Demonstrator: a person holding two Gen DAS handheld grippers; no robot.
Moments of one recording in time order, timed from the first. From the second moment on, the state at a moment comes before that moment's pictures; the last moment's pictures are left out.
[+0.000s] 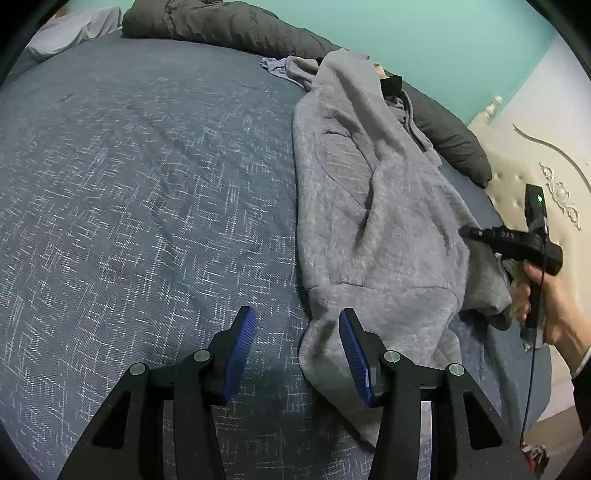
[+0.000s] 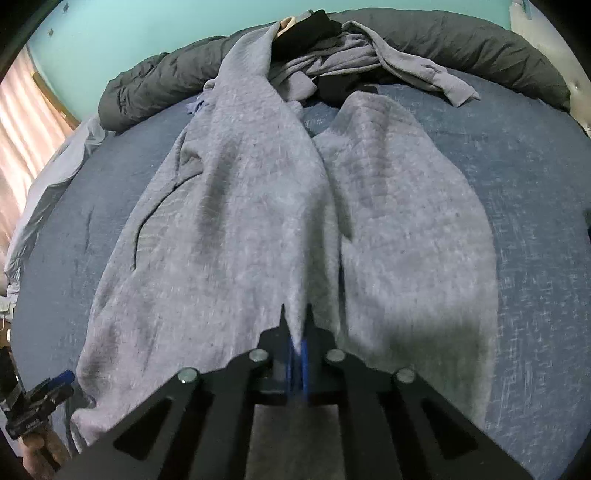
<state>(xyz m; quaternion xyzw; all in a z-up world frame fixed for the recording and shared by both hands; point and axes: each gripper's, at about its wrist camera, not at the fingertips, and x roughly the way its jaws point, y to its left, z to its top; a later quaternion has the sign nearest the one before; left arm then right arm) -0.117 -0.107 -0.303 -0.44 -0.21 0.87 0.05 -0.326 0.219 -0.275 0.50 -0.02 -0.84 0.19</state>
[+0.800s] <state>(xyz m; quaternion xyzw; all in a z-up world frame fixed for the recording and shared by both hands) -0.062 -0.072 -0.211 -0.40 -0.15 0.90 0.06 -0.111 0.261 -0.226 0.52 0.09 -0.80 0.30</state>
